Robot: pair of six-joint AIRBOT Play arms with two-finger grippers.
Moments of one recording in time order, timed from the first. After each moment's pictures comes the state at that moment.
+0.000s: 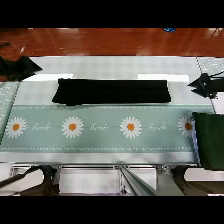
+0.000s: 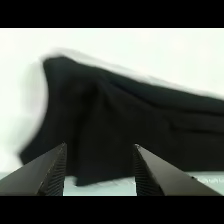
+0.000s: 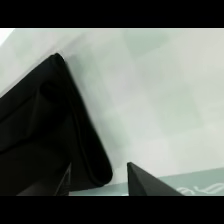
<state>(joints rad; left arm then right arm) 0.27 -1.25 1.22 0.97 -1.07 -1.37 -0.53 -1.54 1.23 -0.89 1.14 1.36</state>
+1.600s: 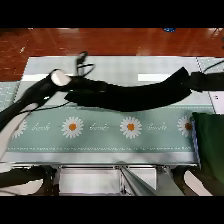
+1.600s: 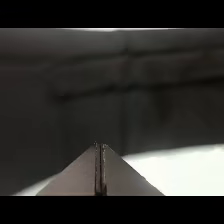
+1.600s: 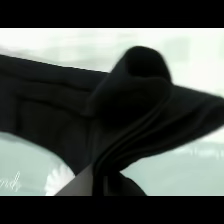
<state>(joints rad) -0.45 -1.49 1.19 0.85 -0.74 -1.41 -0.24 -0.95 1.08 -0.99 1.24 1.34</state>
